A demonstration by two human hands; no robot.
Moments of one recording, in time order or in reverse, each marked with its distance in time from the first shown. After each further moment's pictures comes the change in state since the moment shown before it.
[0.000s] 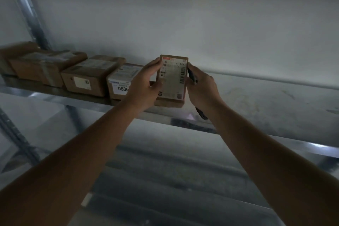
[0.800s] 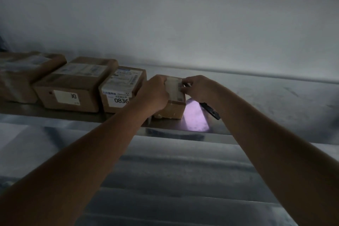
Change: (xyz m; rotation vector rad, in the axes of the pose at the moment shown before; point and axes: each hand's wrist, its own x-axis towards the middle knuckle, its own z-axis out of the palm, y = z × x) left_hand 0.058 -0.038 0.005 0.361 -0.284 -0.191; right_hand 0.080 -0.014 0.042 -0.409 -0.354 0.266
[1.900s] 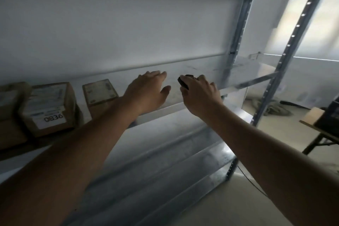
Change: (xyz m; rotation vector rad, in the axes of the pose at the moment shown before) left_hand -0.067 0.108 0.014 0.189 -0.189 0.764; right_hand -0.220 0.061 -0.009 -0.306 0.577 0.459
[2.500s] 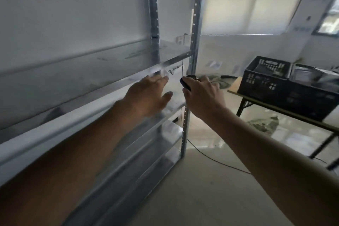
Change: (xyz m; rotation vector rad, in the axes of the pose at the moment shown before) left_hand 0.056 0.302 0.103 -0.047 -0.122 0.342; right_hand -0.108 0.304 -0.070 -0.113 0.080 0.304
